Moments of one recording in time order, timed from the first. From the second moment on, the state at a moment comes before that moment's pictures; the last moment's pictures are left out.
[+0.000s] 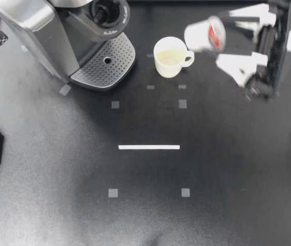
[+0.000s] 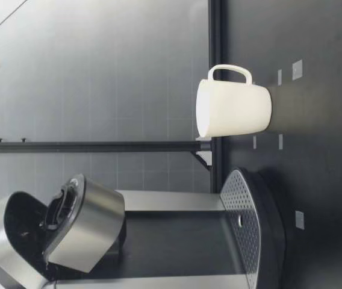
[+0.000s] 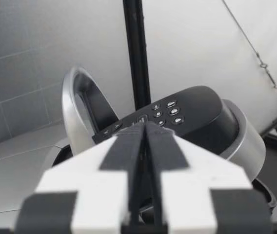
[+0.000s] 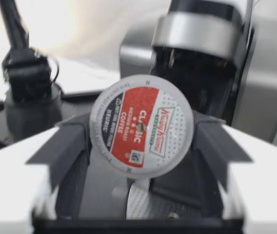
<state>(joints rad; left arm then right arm) 0.26 -0.85 0.85 1.70 0.58 -1.58 -0.27 -0.56 0.81 0.03 -0.29 -0.08</state>
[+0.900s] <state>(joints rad) 0.26 -0.86 0.85 1.70 0.57 -1.58 -0.31 -0.15 0.50 0.00 -0.33 -0.18</state>
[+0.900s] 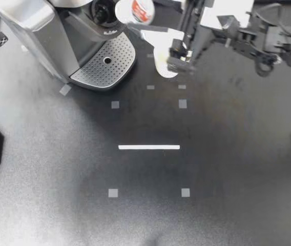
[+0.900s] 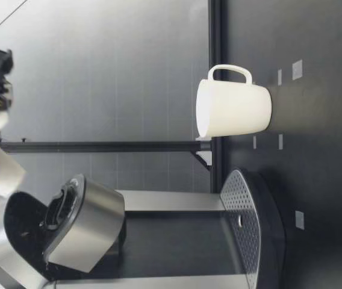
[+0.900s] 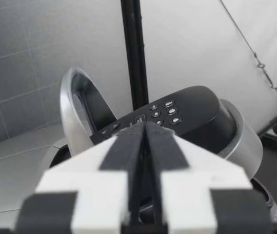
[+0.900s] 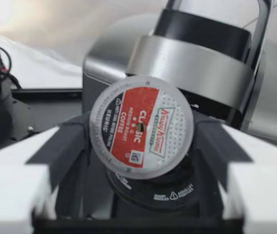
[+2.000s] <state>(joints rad) 0.26 -0.86 0.85 1.70 0.57 -1.59 -0.33 0.01 0.39 -0.01 -0.33 -0.23</state>
